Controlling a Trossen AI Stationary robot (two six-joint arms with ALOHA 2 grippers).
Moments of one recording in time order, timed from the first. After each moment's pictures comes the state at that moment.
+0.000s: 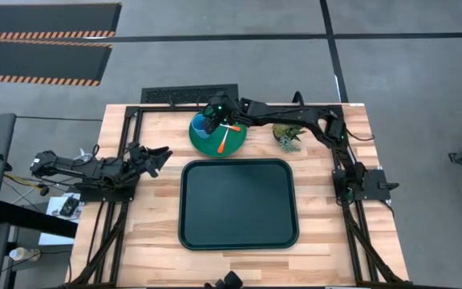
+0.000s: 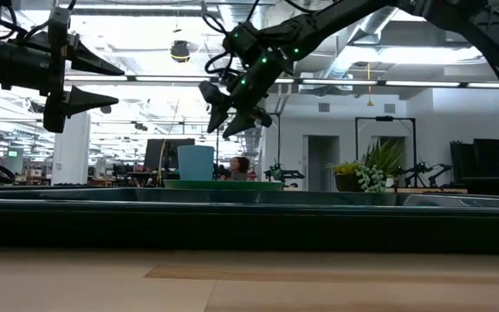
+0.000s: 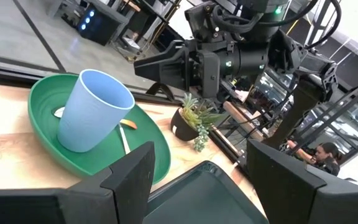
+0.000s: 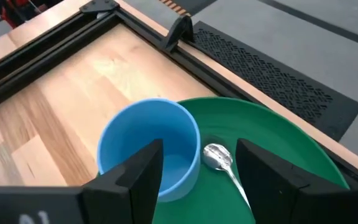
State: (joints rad) left arm -0.18 0.10 0.03 0.06 -0.75 -0.73; right arm -0.36 2.17 1.83 -0.32 0.21 0.36
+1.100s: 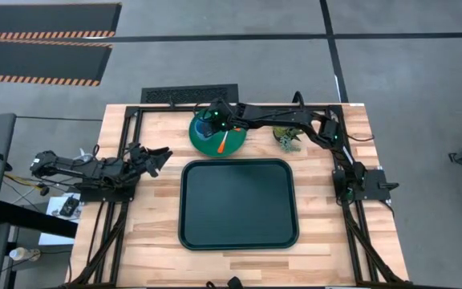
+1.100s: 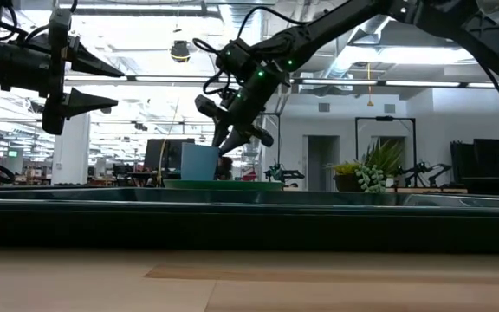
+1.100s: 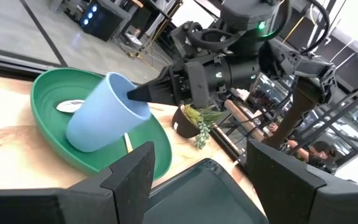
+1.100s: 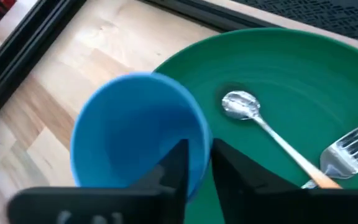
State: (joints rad) left arm -0.18 0.10 0.04 0.03 -0.75 -0.76; right arm -0.36 2.23 1.85 -0.40 0.12 0.63
